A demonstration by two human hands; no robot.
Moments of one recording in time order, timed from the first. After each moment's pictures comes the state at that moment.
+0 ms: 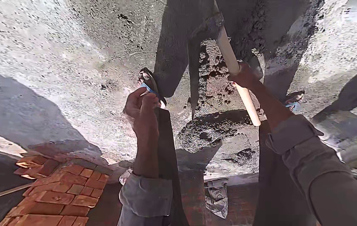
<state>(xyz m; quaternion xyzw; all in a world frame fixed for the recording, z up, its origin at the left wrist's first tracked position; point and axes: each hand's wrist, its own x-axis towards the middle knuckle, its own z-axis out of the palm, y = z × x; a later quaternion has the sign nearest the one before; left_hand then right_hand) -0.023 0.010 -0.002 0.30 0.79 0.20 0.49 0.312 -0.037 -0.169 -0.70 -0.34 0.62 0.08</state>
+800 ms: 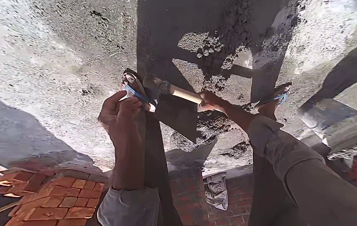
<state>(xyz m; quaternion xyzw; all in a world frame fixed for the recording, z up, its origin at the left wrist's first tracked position) -0.032 0.017 -0.001 0.31 0.79 0.18 0.49 0.220 -0.111 -0.192 -0.54 -0.48 0.69 -0.12</state>
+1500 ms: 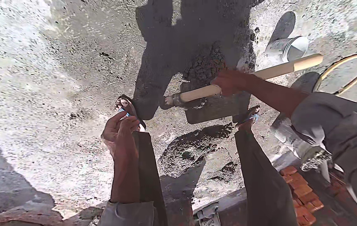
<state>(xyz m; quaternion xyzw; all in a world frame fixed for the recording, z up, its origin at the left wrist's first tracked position) -0.034 0.014 -0.004 0.28 0.77 0.24 0.52 0.354 0.077 -0.054 -0.40 -0.71 0.45 -0.36</state>
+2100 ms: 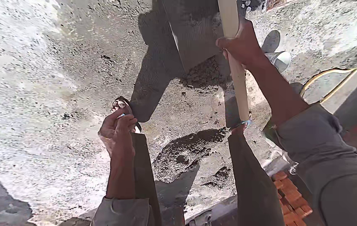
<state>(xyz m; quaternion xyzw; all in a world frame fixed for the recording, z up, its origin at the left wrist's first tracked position) -0.035 0.018 -0.002 0.27 0.77 0.25 0.52 0.364 0.155 0.016 -0.76 -0.44 0.44 0.19</state>
